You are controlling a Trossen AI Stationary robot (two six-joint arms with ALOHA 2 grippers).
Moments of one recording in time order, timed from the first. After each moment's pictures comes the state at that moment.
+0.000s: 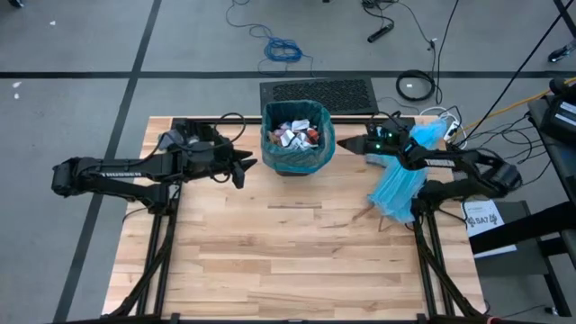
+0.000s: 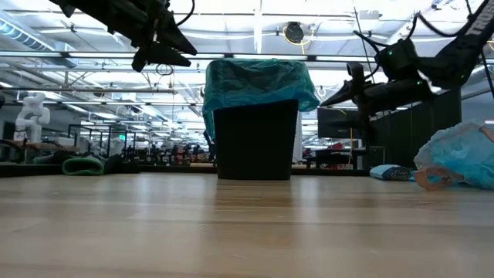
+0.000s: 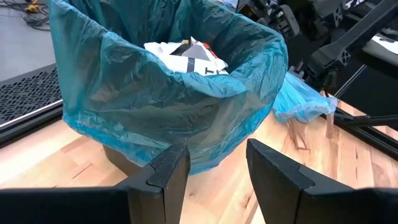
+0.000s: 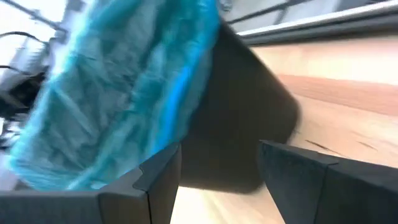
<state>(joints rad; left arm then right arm) 0.16 0.93 0.67 -0.09 -0.23 -0.41 -0.84 1.25 0.34 0.63 -0.56 0.83</state>
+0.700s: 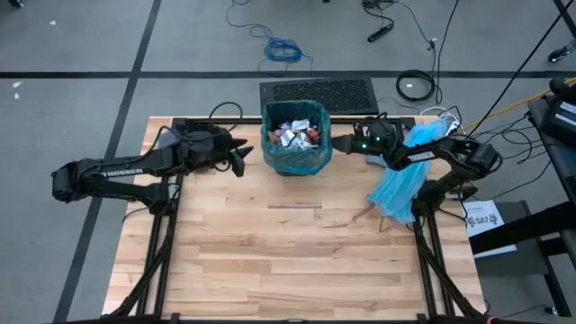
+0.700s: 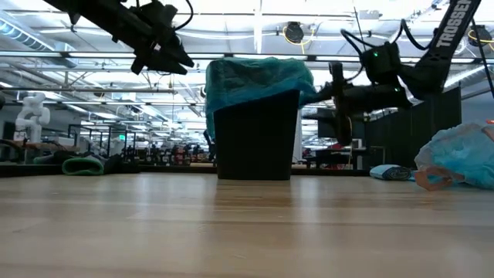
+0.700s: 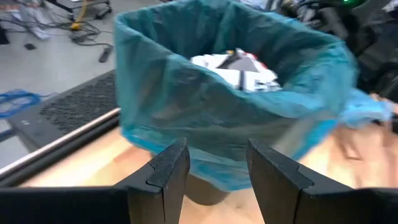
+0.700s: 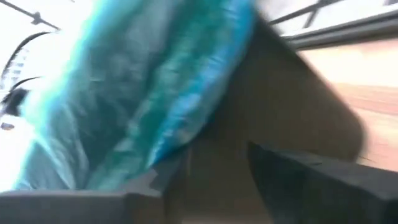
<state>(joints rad) 0.28 0.93 0.67 -0.10 -0.24 -0.29 -0.72 1.51 0.40 0.98 -0.48 0.98</state>
